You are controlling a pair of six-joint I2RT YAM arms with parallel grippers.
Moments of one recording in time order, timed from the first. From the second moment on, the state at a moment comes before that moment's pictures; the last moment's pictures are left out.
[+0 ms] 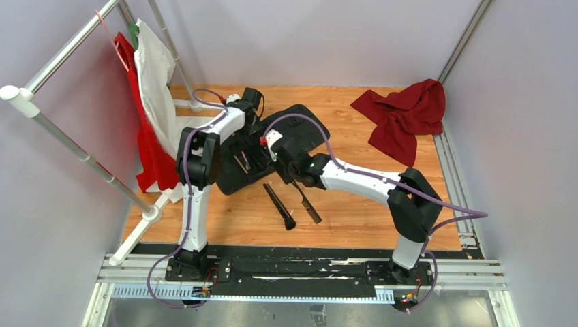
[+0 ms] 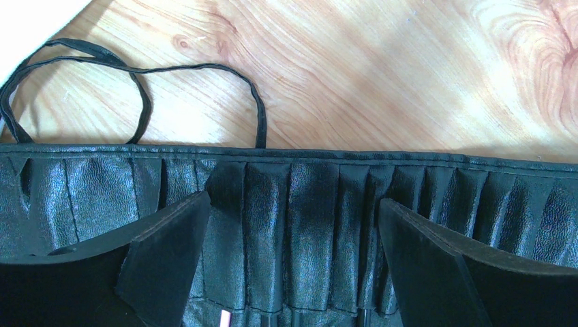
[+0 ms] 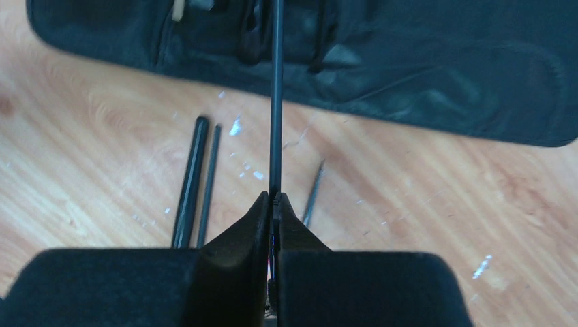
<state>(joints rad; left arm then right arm) -0.28 2.26 1.78 -0.65 -0.48 -0.78 0.96 1.76 1.27 -0.29 0.19 0.04</state>
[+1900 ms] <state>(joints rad) -0.28 2.26 1.80 -0.67 -0.48 -0.78 0.72 2.25 1.83 -0.55 -0.08 0.03</state>
